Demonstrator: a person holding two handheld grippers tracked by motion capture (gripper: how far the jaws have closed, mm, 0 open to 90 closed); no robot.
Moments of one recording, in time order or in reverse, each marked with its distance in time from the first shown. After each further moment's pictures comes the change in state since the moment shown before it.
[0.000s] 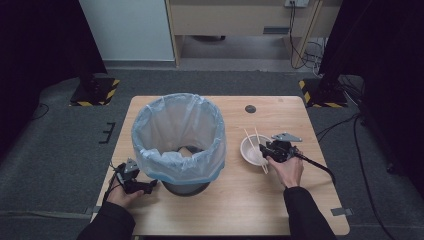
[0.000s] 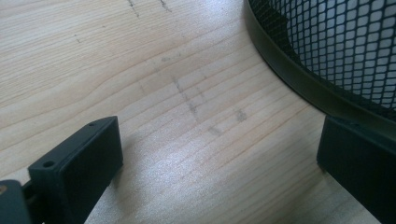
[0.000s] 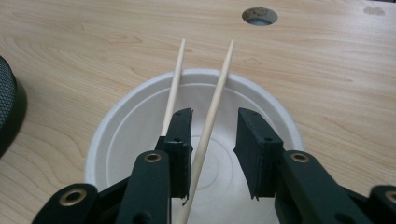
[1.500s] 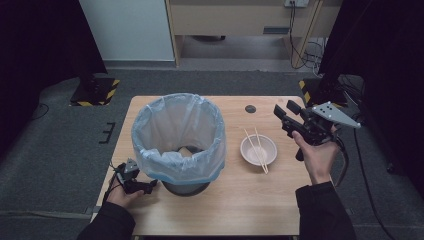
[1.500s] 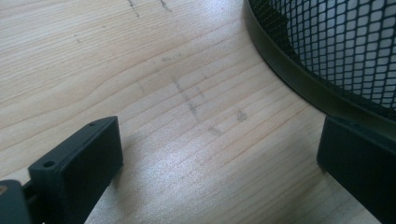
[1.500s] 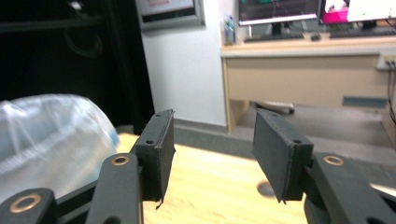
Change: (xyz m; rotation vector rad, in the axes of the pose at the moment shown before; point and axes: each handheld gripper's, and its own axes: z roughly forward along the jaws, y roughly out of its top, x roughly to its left) left arm 0.000 0.000 0.000 0.000 0.000 0.001; right arm 0.007 0.107 -0.143 -0.503 0.130 0.030
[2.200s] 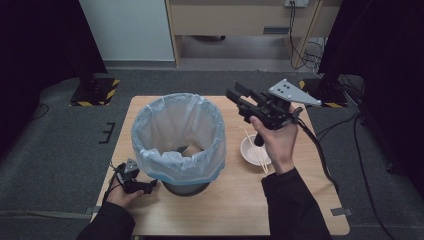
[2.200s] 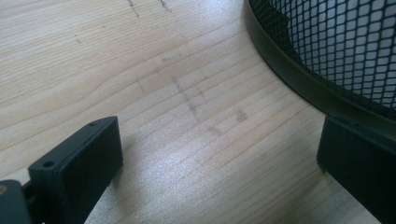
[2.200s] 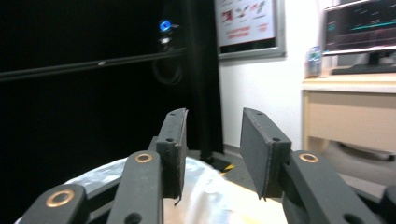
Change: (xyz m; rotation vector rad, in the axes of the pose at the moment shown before) left arm 0.000 0.000 0.000 0.001 -0.001 0.000; right arm 0.097 0.055 0.042 -0.105 0.299 0.006
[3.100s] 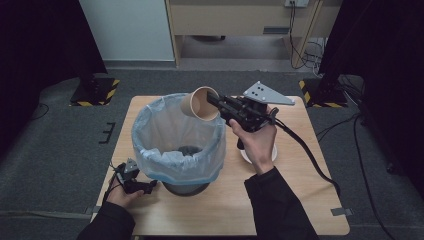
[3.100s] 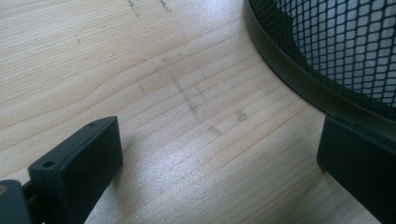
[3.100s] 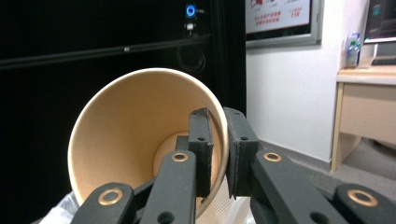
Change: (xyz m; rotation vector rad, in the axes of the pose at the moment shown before) left arm 0.000 0.000 0.000 0.000 0.000 0.000; right arm 0.032 -0.013 0.033 0.061 0.101 -0.009
